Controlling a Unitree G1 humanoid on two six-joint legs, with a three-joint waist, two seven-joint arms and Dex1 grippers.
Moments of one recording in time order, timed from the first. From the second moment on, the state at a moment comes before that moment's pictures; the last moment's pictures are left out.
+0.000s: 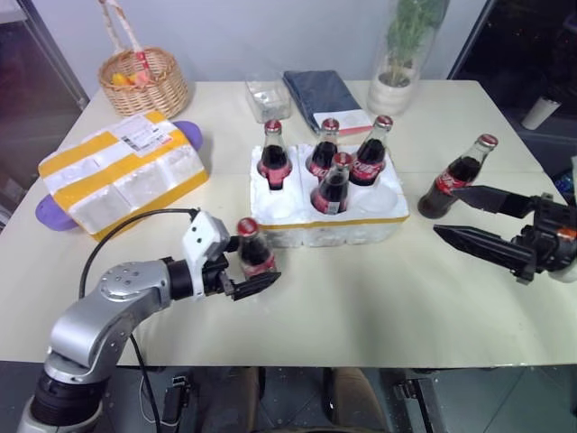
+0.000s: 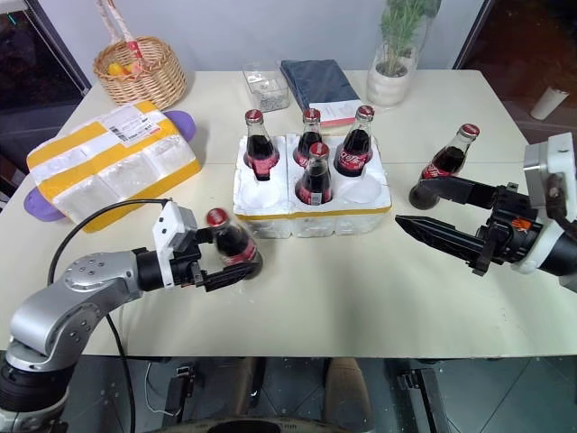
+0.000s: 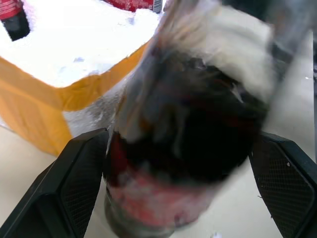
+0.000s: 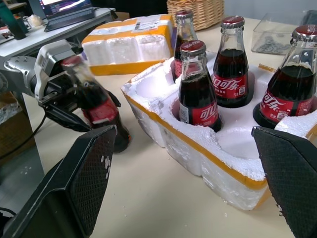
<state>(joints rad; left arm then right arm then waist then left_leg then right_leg) -0.16 0.60 0.02 -0.58 -0.60 0.79 -0.75 0.01 -1.03 -0.72 -0.51 1.19 0.89 0.81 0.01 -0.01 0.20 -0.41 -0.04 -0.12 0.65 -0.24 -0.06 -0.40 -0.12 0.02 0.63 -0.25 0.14</state>
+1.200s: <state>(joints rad) -0.79 0.63 -0.15 0.15 -0.45 0.47 -1.19 0.06 -1.00 -0.76 -0.54 1.22 0.89 0.75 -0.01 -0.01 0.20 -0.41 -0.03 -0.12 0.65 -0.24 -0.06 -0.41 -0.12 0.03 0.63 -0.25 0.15</state>
